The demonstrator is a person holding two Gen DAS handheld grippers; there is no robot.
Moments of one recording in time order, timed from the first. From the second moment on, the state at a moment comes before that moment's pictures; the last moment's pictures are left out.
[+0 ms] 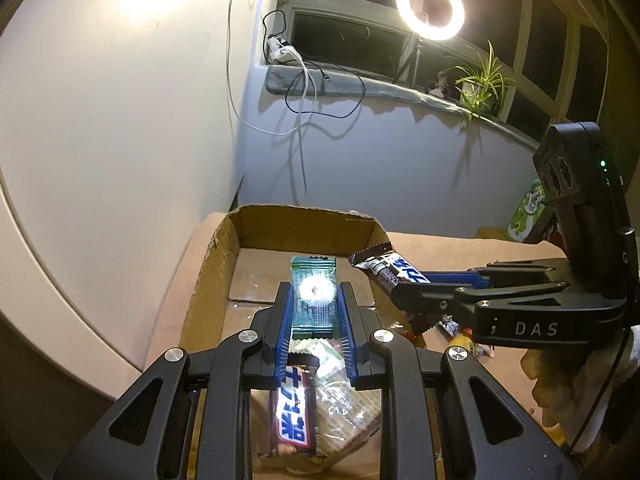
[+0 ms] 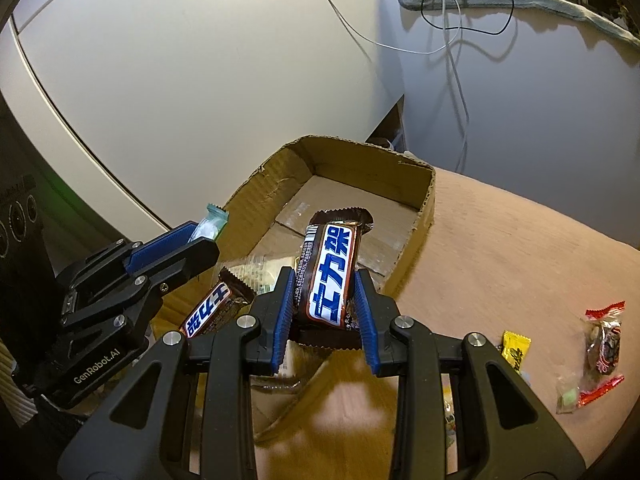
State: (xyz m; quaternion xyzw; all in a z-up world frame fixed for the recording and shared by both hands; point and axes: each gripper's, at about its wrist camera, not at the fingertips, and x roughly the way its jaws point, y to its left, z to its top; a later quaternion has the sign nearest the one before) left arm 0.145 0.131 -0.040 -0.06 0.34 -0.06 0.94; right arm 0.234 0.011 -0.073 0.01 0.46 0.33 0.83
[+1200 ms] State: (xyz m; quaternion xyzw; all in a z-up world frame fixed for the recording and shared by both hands) left arm 0.141 0.123 -0.027 -0.05 0.32 -0.03 0.95; right arm 0.228 -0.024 -0.057 0.01 0.43 0.30 0.85
